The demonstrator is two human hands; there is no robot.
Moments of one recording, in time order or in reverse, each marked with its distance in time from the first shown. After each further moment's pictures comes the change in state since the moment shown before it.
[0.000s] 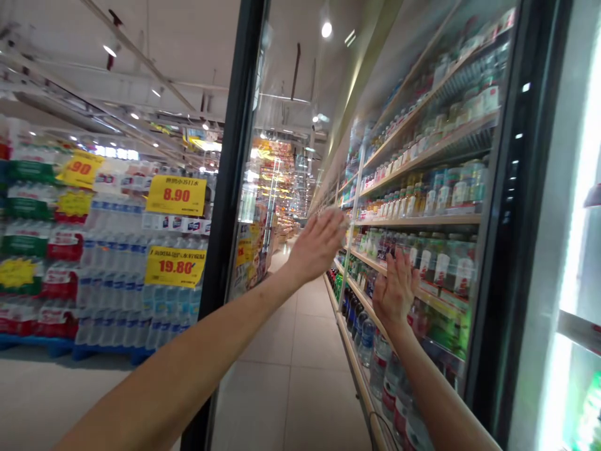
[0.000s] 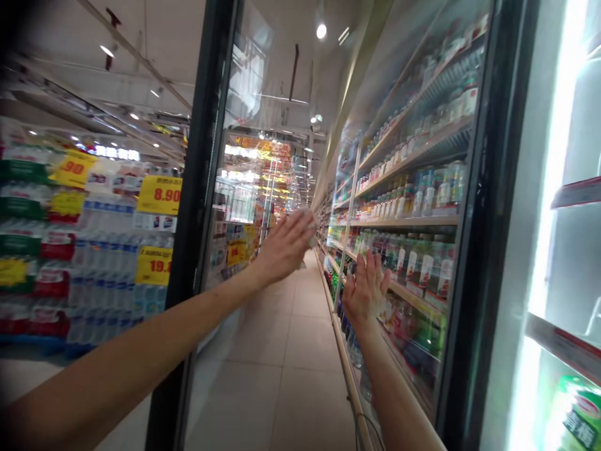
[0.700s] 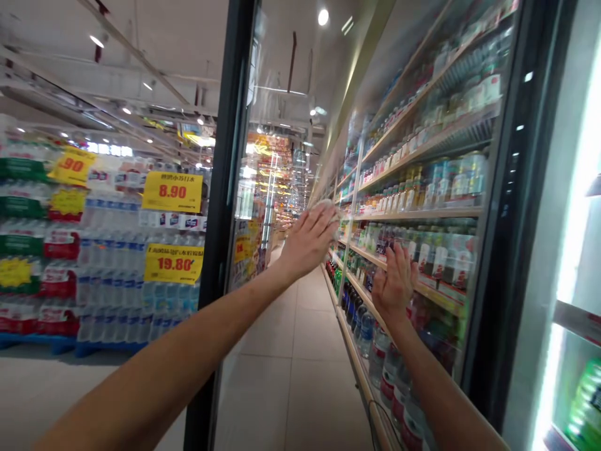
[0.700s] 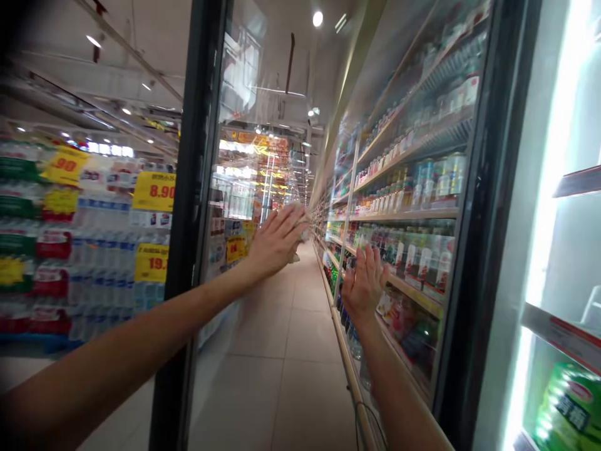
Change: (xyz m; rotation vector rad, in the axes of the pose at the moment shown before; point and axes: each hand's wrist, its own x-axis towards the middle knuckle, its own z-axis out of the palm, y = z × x) left_hand -0.016 0.003 0.002 0.014 -0.025 -0.003; right_hand -0.001 0.001 0.001 0.018 -0.003 0.020
